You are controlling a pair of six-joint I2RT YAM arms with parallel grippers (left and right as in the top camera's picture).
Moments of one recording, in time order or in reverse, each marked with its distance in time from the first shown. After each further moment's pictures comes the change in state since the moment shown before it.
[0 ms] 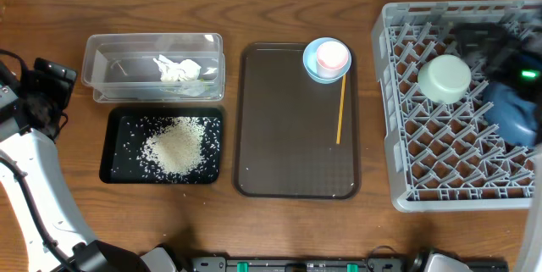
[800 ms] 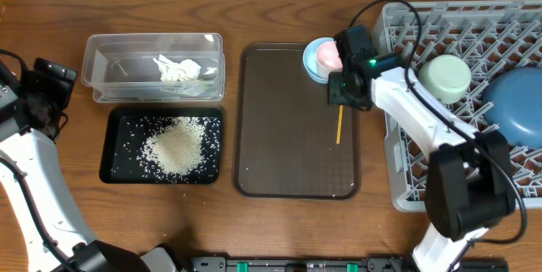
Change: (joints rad) left arm 0.000 0.000 0.000 0.000 0.000 0.000; right arm 0.657 0.589 0.000 -0.078 0.702 0.120
